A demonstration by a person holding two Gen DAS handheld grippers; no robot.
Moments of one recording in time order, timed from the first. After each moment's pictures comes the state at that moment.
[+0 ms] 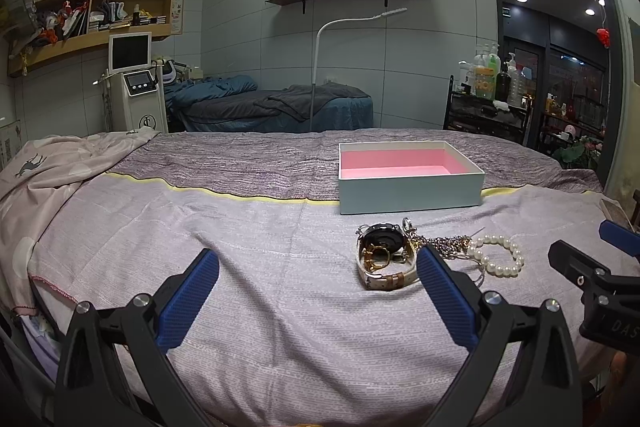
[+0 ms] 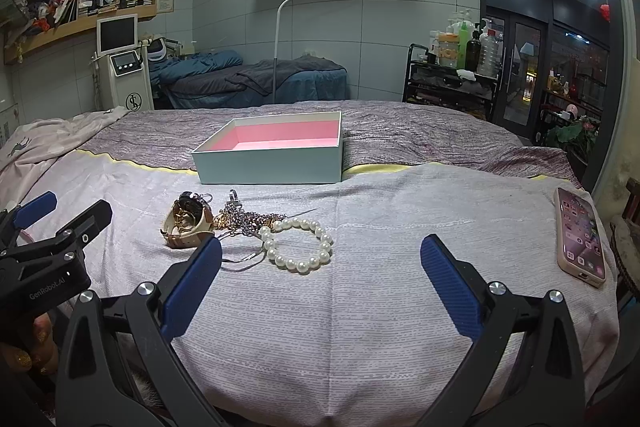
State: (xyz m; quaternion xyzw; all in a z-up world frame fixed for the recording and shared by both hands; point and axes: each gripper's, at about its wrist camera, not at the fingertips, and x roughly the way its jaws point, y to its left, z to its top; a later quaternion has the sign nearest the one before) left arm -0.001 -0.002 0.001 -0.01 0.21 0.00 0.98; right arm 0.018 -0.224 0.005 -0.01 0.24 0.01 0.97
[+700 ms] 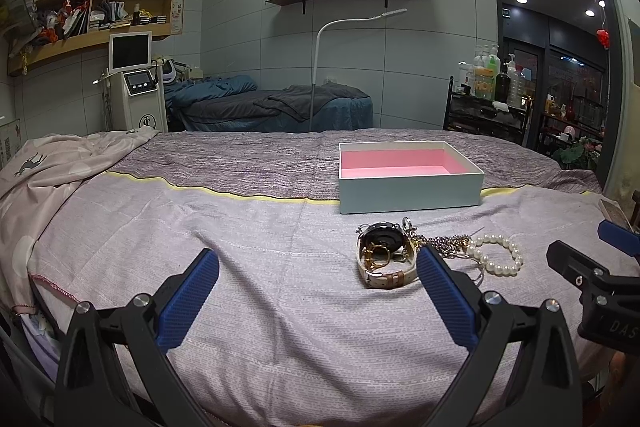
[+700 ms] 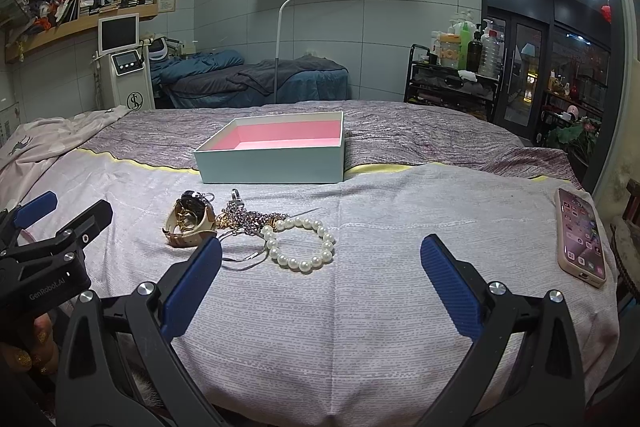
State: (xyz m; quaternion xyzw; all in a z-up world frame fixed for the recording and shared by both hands) left arm 0.001 -0.002 -0.001 -0.01 0.21 0.00 0.98; right arm 0.018 -0.223 0.005 -0.01 0.24 0.02 0.97
